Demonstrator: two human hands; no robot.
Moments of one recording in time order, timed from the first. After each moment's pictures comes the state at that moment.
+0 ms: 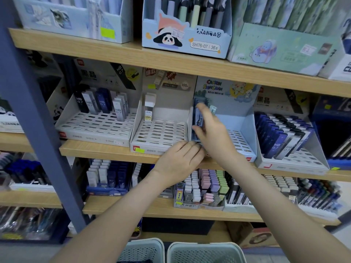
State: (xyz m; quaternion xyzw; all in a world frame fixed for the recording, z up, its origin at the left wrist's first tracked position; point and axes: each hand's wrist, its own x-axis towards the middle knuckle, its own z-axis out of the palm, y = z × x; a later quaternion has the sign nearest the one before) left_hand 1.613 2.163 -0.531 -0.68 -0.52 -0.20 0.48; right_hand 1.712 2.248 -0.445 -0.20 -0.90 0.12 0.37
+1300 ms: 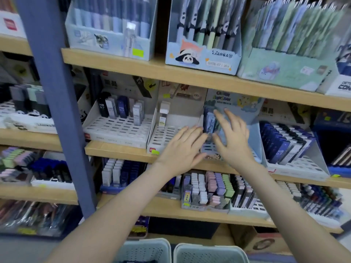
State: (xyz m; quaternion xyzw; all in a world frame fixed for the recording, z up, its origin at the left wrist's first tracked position) left_hand 1.600 2.136 -0.484 -0.65 -0.64 -0.18 0.36; right_hand 1.737 2.249 -0.438 -0.21 -0.89 -0.03 0.39
